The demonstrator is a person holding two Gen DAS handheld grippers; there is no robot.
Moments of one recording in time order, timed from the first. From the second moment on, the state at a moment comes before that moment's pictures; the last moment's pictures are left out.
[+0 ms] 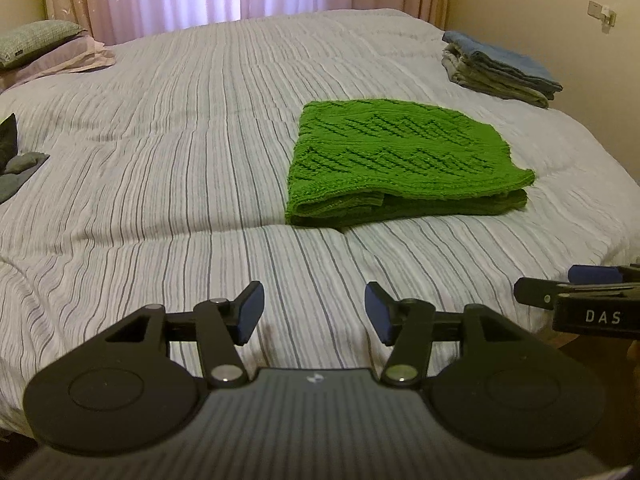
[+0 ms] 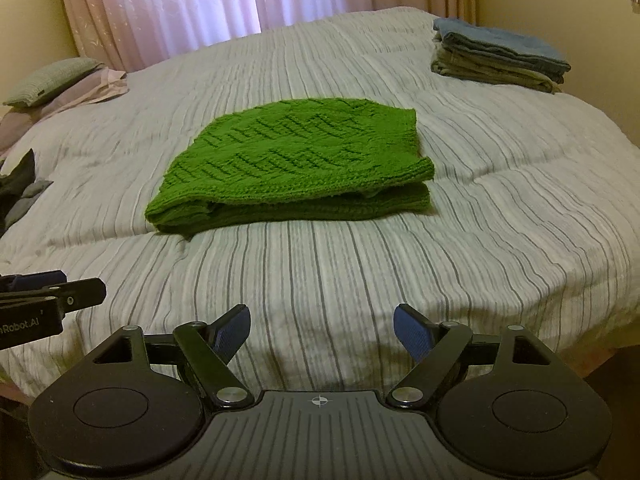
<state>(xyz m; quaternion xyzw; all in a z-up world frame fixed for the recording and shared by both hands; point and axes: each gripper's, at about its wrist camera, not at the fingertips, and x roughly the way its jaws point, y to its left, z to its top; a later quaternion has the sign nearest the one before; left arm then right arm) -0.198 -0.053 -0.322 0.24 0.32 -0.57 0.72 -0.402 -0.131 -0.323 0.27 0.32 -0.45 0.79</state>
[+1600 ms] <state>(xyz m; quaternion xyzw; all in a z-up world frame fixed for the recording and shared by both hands) -0.021 -0.273 -0.428 -0.03 0.59 -0.65 0.48 -0.496 -0.386 -0.415 0.61 0.06 -0.26 0.75</state>
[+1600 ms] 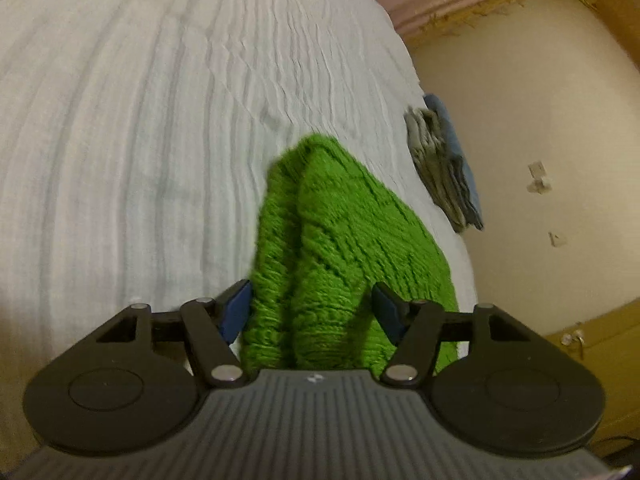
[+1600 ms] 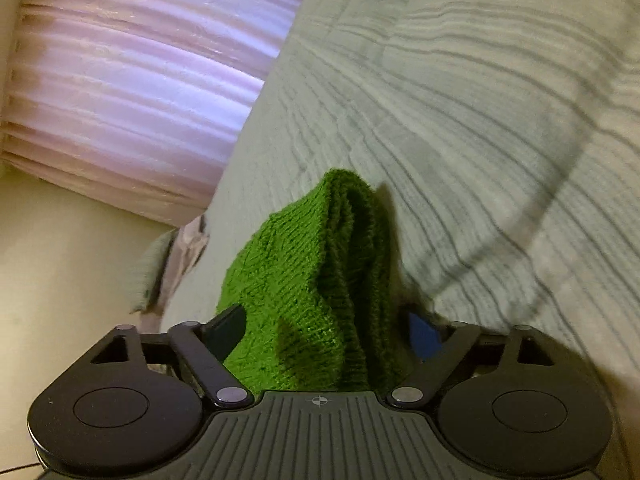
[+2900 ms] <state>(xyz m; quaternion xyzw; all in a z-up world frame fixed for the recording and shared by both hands) -0.195 -0.425 -0.183 0.06 0.52 -0.73 0.43 -0.627 -0.494 -0.162 0.57 0.07 -0.38 0.72</state>
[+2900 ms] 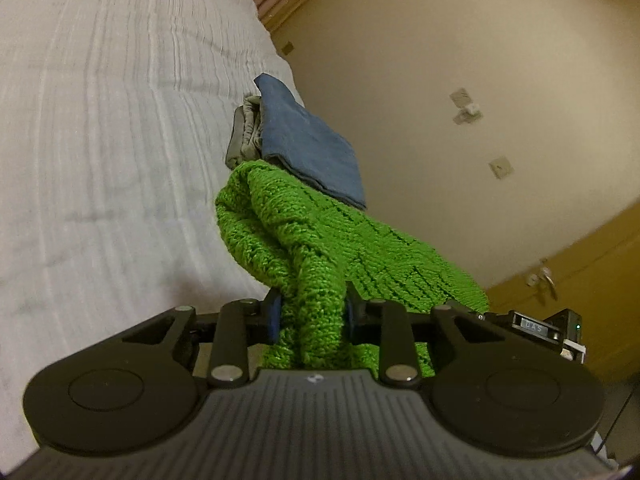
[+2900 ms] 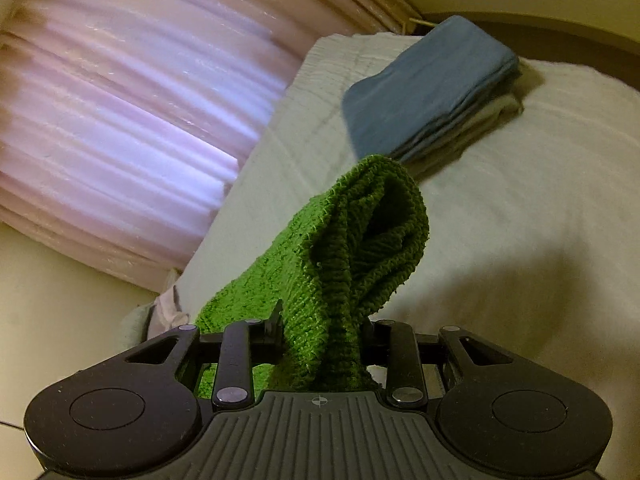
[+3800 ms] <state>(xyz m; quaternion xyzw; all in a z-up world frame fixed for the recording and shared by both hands) -0.364 -0.823 -0.282 0.07 0.44 -0.75 0.49 -0.731 -0.856 -0.294 0.52 0.06 -0.38 0.76</state>
